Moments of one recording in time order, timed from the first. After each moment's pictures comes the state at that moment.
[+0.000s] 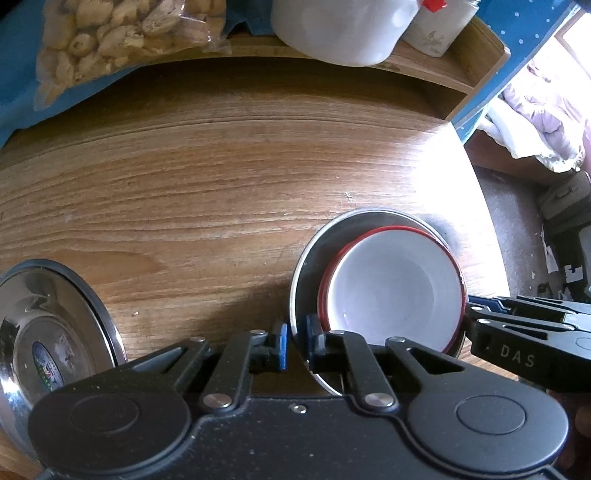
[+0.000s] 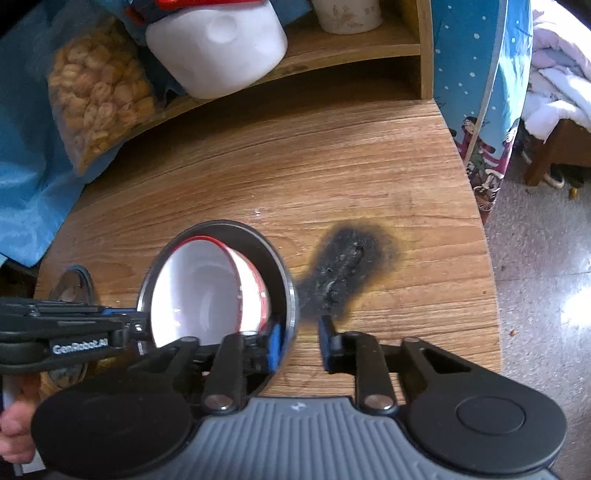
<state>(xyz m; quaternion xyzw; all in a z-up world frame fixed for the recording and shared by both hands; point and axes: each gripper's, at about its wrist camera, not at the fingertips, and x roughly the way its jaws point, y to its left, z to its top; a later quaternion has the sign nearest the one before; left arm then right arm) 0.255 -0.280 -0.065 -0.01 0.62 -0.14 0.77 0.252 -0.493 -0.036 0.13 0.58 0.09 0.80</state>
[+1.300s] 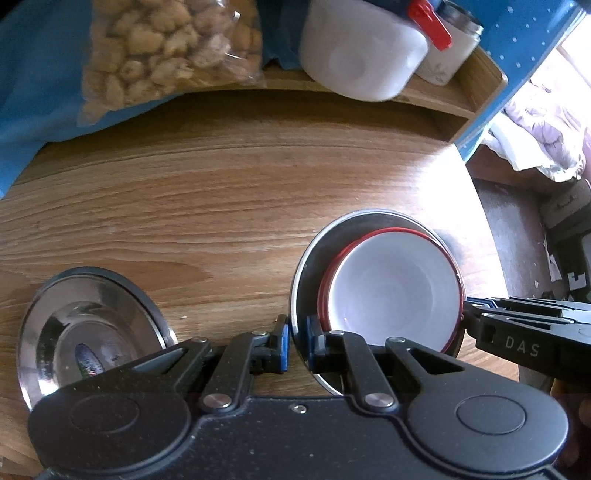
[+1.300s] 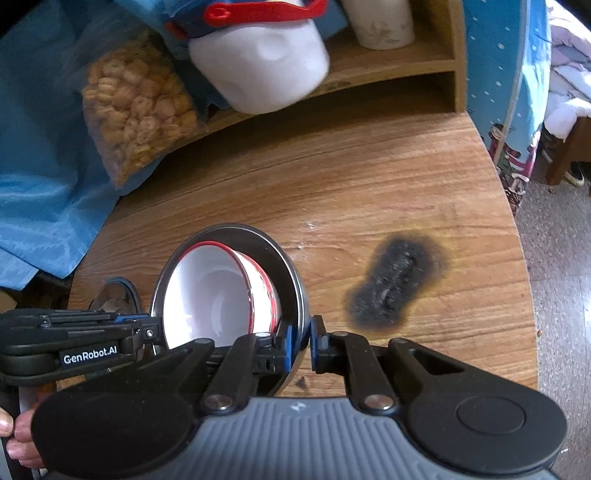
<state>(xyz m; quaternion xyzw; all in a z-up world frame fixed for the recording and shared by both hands) 0.248 -0.250 -0.034 -0.01 0.59 -0.13 0.79 0.260 -0.471 -0.006 0.16 0.57 0.11 0.80</state>
